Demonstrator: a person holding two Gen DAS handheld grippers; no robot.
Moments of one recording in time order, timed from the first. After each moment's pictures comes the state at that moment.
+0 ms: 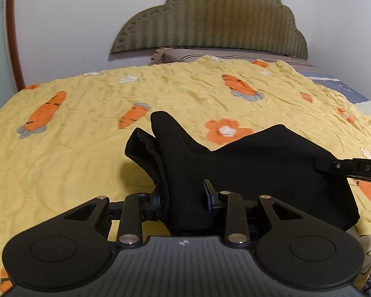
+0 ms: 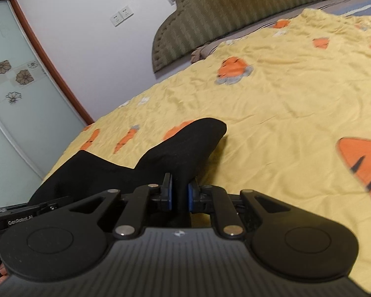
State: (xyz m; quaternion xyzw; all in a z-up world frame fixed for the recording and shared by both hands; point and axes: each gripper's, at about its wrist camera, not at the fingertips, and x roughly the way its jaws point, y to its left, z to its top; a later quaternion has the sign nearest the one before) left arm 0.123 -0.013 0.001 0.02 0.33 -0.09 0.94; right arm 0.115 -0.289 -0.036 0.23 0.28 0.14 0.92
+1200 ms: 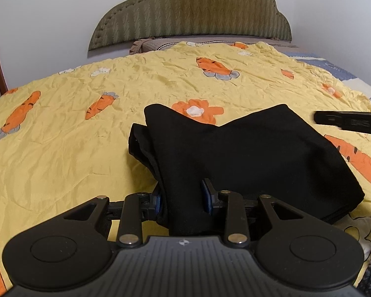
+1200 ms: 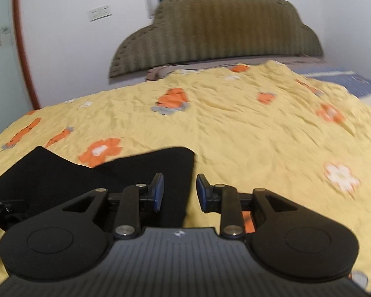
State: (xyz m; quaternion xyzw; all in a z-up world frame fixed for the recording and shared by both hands) left arm 0.119 -0.051 -0.021 0.05 0.35 -0.12 0.93; right arm 0.110 -0.328 -0.018 0.06 0.26 0.03 0.96
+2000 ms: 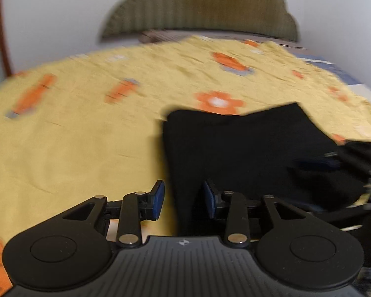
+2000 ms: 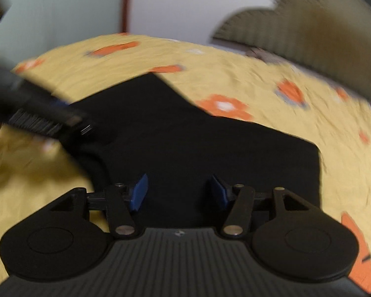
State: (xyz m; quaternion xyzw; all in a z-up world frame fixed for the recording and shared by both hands) left arm 0.112 -0.004 -0.020 0.05 0.35 -0.09 0.93; right arm 0.091 -0.182 -0.038 -0.16 0.30 0.22 0.92
